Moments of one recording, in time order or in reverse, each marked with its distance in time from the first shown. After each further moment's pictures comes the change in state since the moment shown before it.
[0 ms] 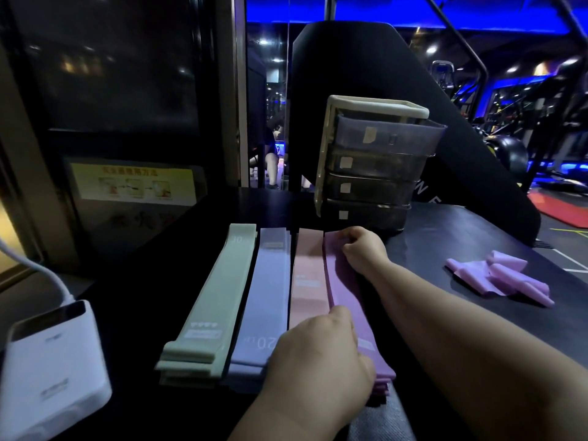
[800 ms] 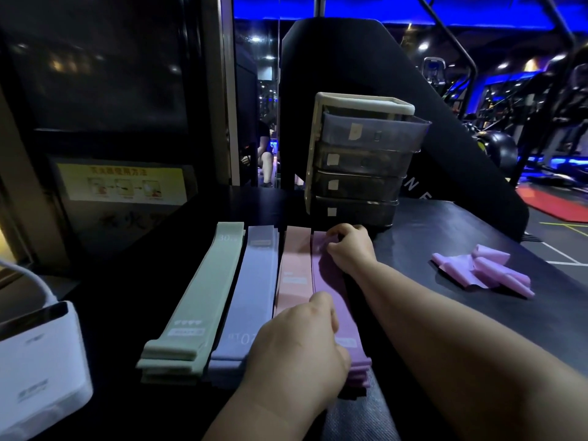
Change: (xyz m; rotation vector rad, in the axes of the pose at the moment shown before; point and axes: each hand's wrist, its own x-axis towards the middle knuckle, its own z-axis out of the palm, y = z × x) left_hand 0.000 0.006 -0.005 0.055 0.026 -0.026; right_hand -0.001 0.006 0.001 -0.093 0.048 -0.016
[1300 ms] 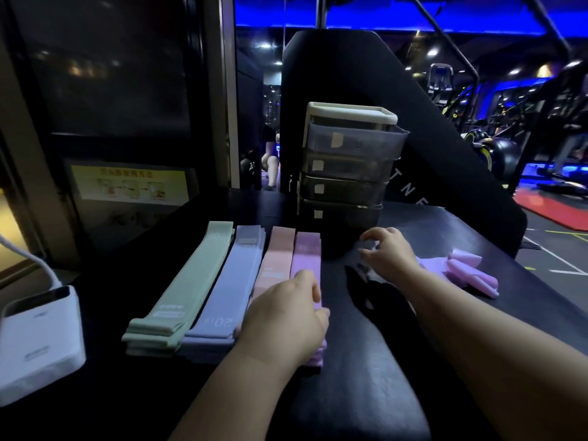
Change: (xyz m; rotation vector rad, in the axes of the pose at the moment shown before) left_hand 0.010 0.026 0.009 -0.058 0.102 -0.043; right_hand -0.015 0.054 -0.090 -0.168 -0.008 -0.096
